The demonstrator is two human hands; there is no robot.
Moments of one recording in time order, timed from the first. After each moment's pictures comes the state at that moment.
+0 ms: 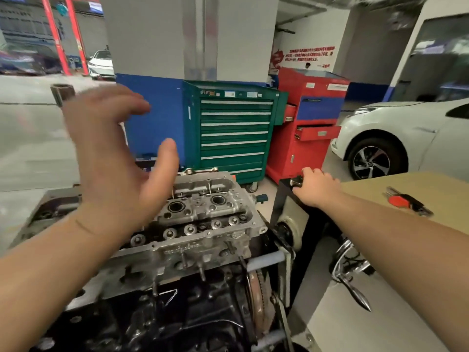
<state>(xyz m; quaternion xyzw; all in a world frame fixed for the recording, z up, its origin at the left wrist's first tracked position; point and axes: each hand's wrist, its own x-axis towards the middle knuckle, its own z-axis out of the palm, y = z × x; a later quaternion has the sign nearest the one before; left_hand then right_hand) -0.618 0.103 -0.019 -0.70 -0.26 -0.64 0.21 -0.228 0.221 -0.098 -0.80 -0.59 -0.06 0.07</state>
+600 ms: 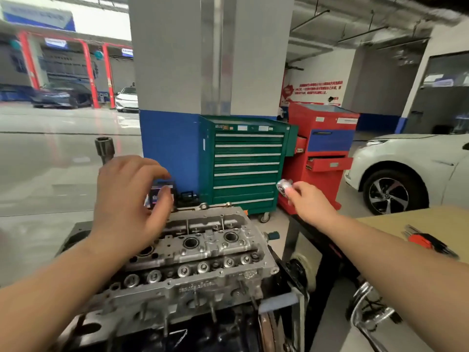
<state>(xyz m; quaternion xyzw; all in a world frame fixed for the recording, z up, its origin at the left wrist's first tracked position) -0.660 0.135 -0.026 -0.72 -0.38 -0.52 0.25 -0.281 0.219 -0.048 -0.66 -0.65 0.11 0.36</state>
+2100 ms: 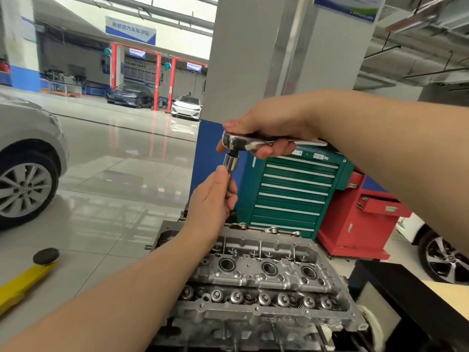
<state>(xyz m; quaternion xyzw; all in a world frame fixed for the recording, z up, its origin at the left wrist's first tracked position) -0.688 0.160 -0.029 -0.51 -0.37 -0.71 -0.32 -0.574 0.185 0.181 -0.46 -0.86 0.23 -0.01</state>
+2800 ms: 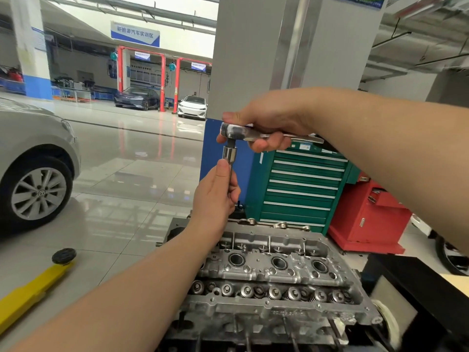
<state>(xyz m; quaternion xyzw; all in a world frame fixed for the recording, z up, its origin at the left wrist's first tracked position) -0.691 0.160 -0.026 -0.50 -0.33 -0.72 -0.35 -0.586 0.195 0.172 -0.47 -0.83 0.29 0.04</state>
